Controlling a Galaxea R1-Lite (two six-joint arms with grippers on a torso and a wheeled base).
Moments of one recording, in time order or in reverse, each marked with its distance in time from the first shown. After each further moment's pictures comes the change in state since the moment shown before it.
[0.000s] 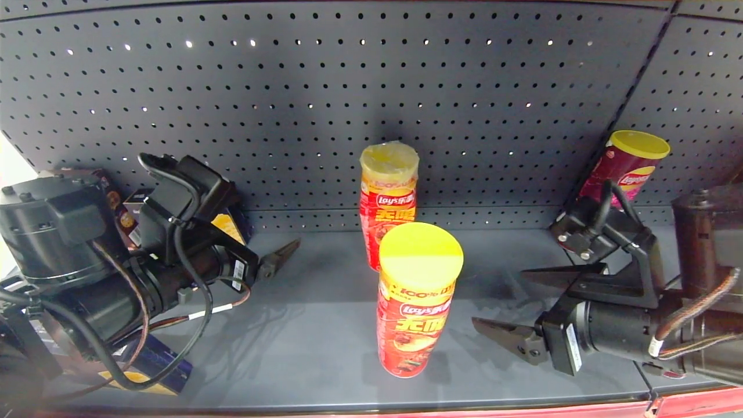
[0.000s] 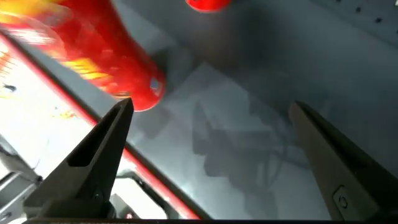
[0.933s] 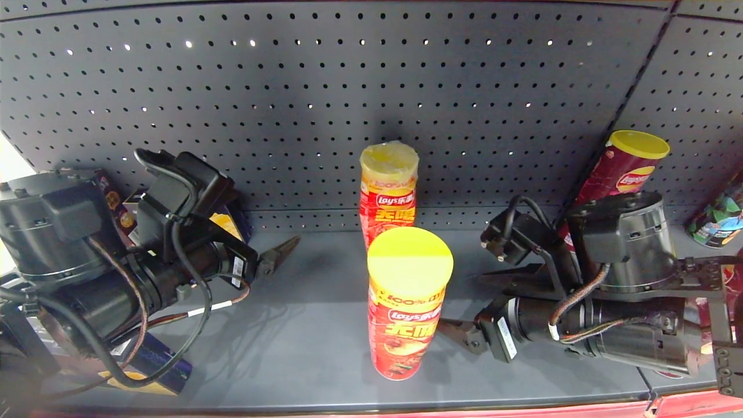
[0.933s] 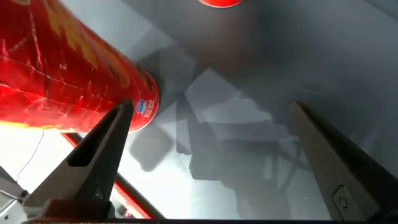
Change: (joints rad) left arm 0.000 -0.003 -0.010 0.001 -0.003 0.000; right arm 0.028 0.182 -0.083 -0.044 -0.011 0.001
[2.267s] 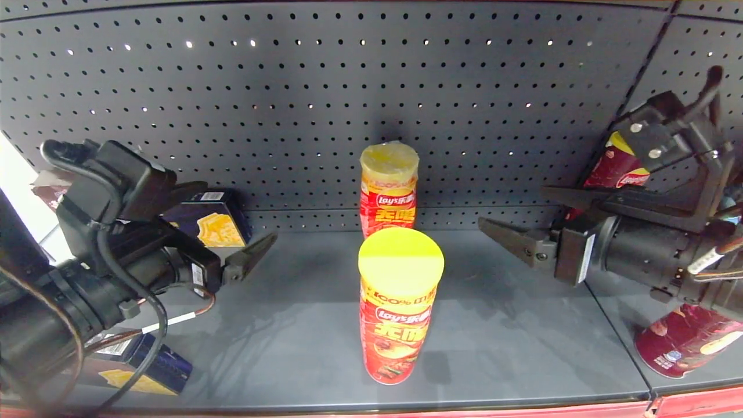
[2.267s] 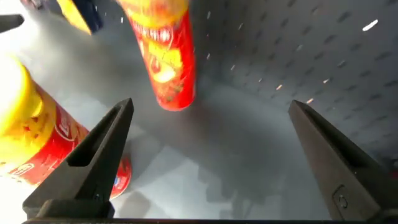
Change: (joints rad) left arm -0.005 -0.155 0.069 0.005 0.000 0.000; right arm -0.040 -0.223 0.020 -0.216 -0.071 -0.038
